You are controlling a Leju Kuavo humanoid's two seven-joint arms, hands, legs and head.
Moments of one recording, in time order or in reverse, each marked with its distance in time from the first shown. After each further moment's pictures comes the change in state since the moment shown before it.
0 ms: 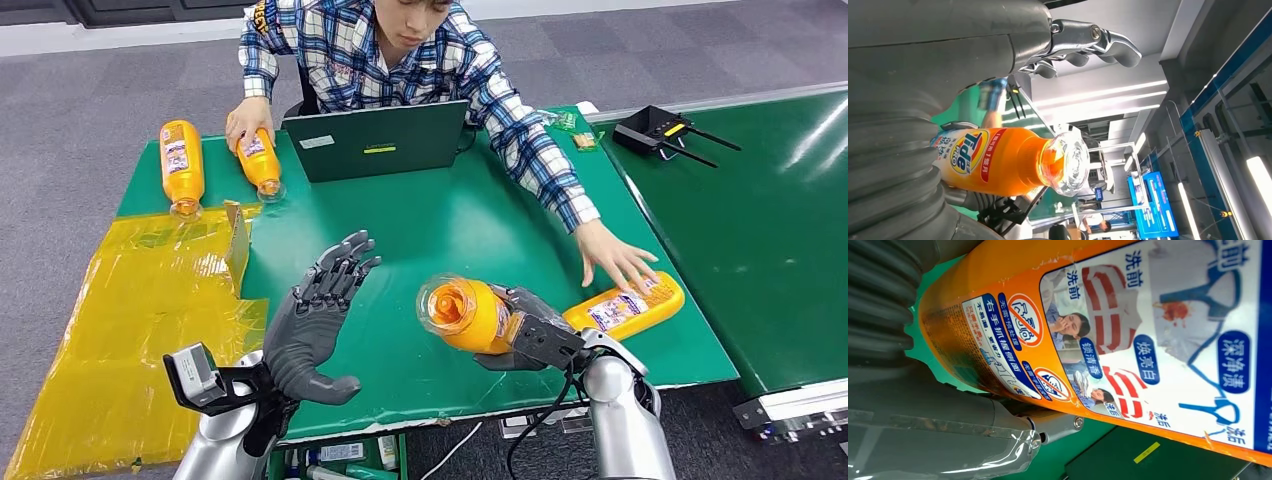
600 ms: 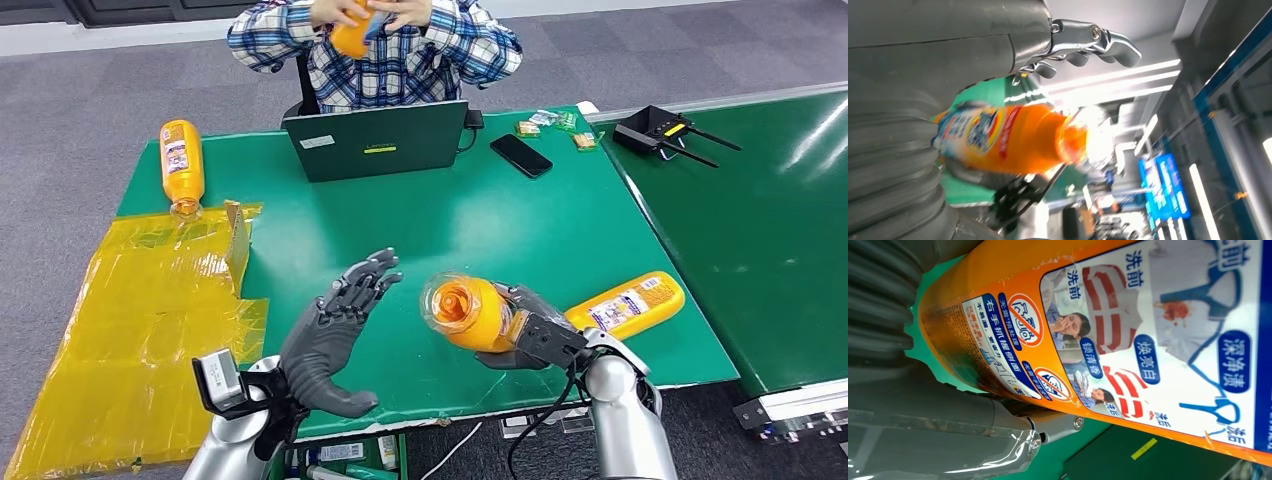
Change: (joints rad) left arm -0.005 -0.001 -0.043 0.049 -0.044 -0.037 -0.001; right arm -0.001 -0.005 0.000 -0.008 -0.022 0.000 -0.001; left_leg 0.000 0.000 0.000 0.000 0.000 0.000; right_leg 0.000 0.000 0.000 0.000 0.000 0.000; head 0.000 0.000
